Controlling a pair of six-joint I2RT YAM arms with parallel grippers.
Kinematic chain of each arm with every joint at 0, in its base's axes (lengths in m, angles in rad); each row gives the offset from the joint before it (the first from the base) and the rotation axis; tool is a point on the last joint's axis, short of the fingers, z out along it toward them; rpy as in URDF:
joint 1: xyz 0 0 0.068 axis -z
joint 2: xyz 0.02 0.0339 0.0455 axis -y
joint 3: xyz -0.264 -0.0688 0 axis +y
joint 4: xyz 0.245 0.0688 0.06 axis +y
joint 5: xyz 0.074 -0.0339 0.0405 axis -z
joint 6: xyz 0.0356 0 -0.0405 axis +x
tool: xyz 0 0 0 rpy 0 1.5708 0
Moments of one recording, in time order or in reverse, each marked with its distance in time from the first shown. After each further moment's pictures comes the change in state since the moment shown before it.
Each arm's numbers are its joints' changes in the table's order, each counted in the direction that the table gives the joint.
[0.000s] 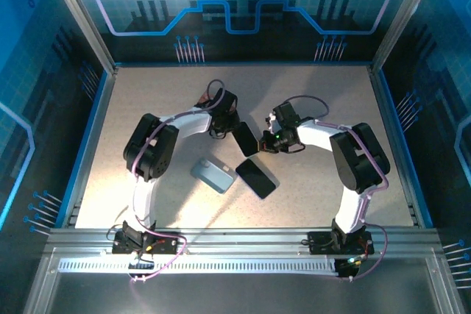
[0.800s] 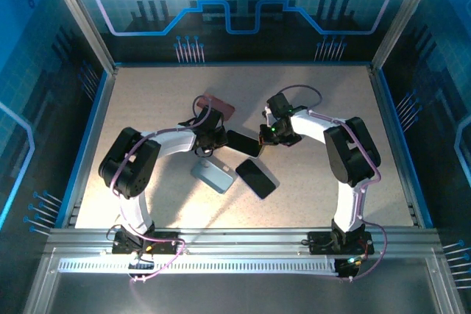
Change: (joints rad) left arm -0.006 0.285 0.425 -0.118 -0.011 -0.030; right arm -0.019 -0.126 -0.191 0.166 0.159 -0.105
